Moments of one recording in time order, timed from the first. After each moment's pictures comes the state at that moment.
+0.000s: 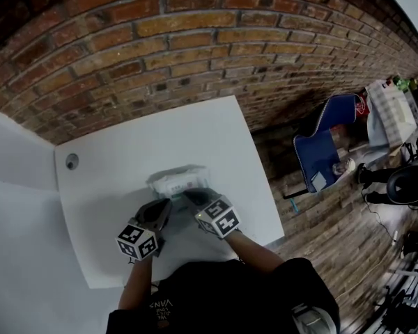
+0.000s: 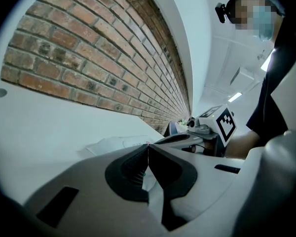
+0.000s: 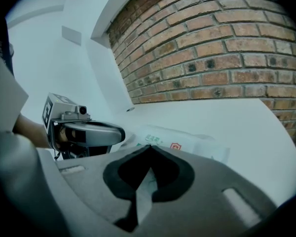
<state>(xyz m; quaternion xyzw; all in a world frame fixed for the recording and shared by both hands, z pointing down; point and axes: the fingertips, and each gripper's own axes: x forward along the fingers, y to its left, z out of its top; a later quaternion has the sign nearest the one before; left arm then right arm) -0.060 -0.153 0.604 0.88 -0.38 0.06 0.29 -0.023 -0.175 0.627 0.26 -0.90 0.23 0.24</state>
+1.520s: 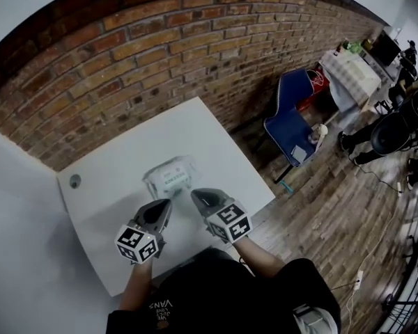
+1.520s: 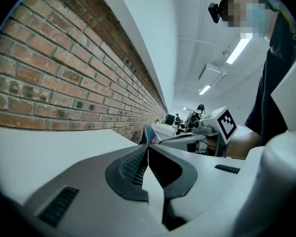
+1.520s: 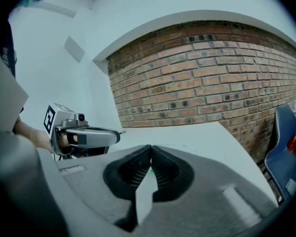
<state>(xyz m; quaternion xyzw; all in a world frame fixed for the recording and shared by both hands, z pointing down) -0.052 -0.069 0.507 0.95 -0.26 0.06 0.18 0.016 -0.079 0.511 0.44 -0.87 0.18 0.14</state>
